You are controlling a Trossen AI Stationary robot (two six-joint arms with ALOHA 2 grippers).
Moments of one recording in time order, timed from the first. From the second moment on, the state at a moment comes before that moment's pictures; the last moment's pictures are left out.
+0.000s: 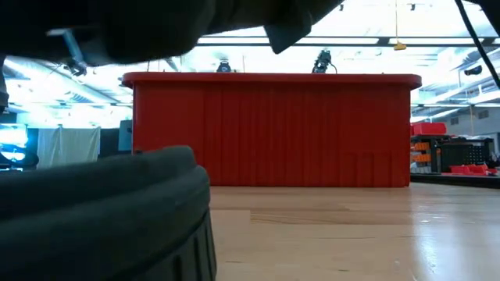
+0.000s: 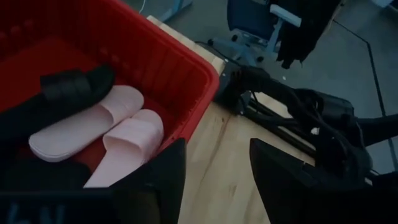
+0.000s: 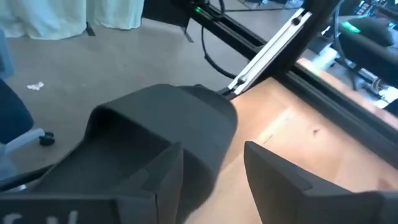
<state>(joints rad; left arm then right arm) 0.15 1.76 2.15 -0.93 -0.02 -0.46 0.41 2.46 1.80 0.28 -0.19 -0.41</state>
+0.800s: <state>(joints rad) 0.12 1.76 2.15 -0.93 -0.03 -0.52 0.41 2.50 1.83 0.29 -0.21 -0.39</state>
